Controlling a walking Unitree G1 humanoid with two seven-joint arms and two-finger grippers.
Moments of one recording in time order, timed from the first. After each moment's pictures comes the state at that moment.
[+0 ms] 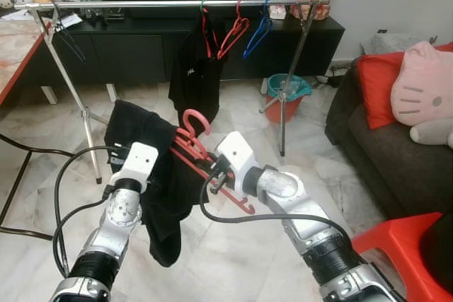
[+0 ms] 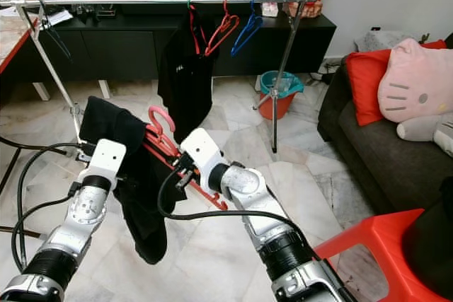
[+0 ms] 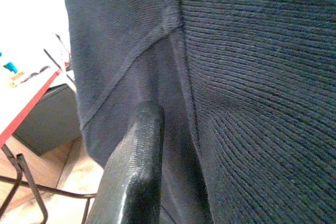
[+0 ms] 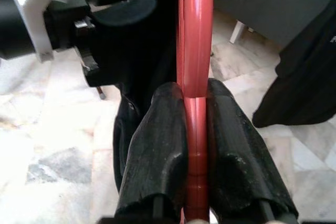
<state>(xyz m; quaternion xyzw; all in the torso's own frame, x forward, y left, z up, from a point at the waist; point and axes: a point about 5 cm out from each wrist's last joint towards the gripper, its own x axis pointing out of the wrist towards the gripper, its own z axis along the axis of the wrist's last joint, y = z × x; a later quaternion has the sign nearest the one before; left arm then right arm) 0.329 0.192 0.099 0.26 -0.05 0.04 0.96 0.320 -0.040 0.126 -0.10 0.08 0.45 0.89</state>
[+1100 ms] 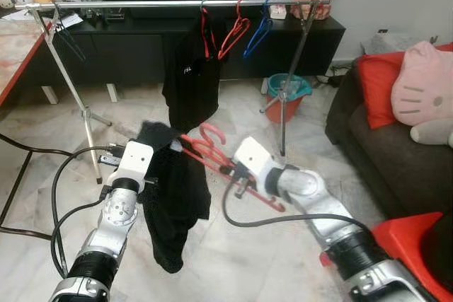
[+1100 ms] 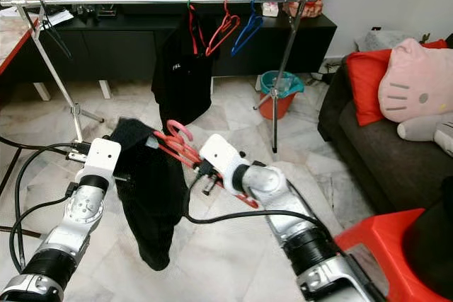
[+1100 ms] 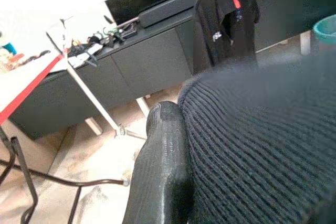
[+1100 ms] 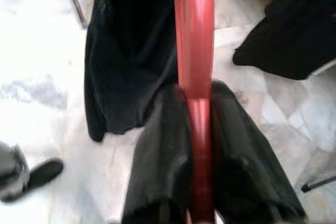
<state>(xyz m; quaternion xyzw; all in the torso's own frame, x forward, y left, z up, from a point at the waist) 0.329 0.201 0.100 0.22 -0.04 0.06 0.97 0.324 -0.101 0.112 -0.24 0.15 0.44 0.85</state>
